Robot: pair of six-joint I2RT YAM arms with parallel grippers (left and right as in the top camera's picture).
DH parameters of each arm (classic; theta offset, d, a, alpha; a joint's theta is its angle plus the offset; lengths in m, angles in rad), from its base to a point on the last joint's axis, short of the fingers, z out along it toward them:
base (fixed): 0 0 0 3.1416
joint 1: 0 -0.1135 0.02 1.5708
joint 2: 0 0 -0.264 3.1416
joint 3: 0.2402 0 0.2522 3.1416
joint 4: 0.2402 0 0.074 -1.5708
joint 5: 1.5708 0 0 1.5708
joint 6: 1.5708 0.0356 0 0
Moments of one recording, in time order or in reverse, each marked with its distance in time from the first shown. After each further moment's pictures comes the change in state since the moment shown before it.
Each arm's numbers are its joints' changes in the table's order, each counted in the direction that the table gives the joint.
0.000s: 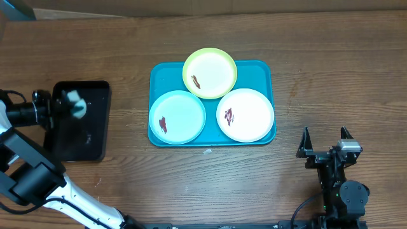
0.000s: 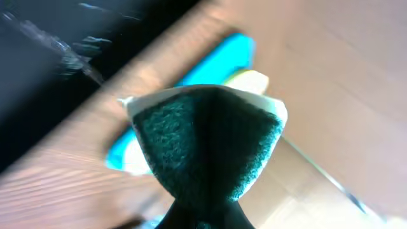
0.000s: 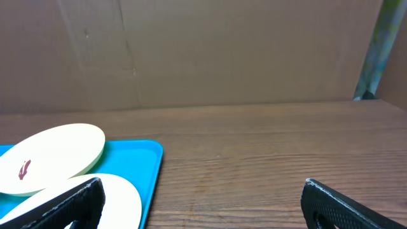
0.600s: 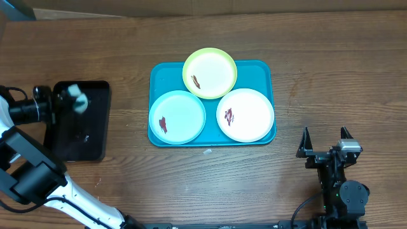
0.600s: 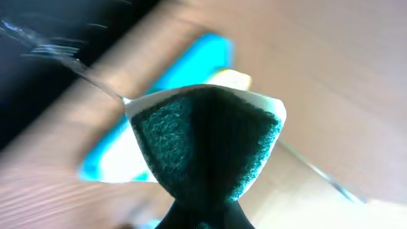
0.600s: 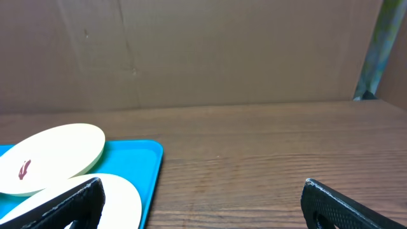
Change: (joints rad) left arm 0.018 0.000 -0.002 -0.049 0.101 -0.015; right arm 0.000 0.000 0.000 0.000 0.000 -0.001
